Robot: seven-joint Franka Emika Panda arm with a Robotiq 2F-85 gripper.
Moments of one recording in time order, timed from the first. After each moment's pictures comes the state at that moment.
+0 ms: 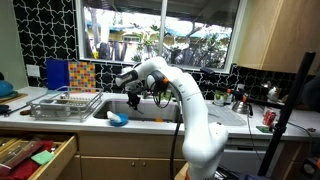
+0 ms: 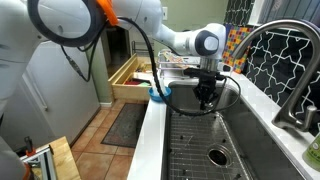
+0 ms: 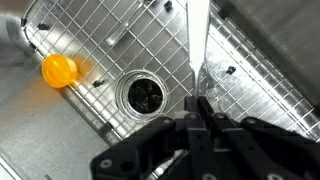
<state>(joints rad) -0.10 0.63 -0.15 -1.34 -0.13 1.80 -0.16</state>
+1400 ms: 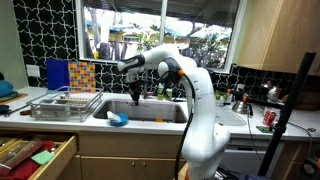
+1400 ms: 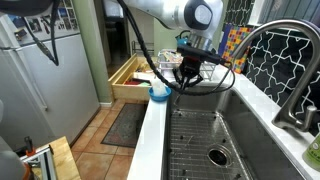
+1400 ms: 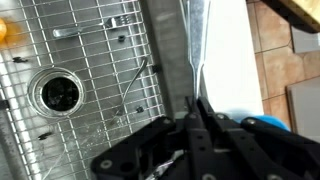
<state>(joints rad) -0.18 0.36 -0.02 -1.50 -0.04 1.54 -0.75</state>
